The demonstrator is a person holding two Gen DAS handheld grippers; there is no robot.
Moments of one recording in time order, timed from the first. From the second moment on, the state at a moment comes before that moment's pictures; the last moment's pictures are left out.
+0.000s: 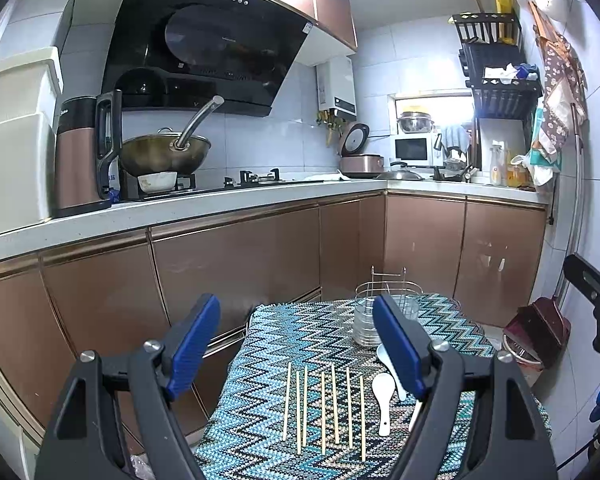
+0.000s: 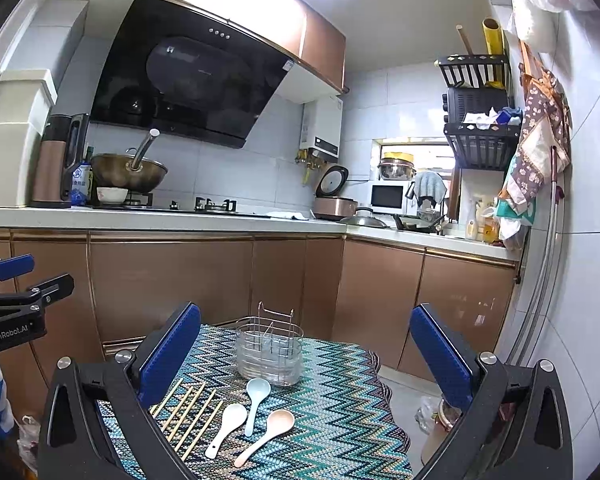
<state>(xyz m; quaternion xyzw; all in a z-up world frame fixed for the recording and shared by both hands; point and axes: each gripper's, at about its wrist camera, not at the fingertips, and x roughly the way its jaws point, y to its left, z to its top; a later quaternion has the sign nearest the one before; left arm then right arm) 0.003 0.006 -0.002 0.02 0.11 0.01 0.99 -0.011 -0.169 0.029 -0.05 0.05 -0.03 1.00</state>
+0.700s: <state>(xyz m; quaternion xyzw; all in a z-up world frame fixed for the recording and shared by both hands) 0.003 0.005 -0.003 0.02 0.11 0.01 0.99 -0.012 -0.178 0.028 -0.03 0.04 -0.04 1.00</state>
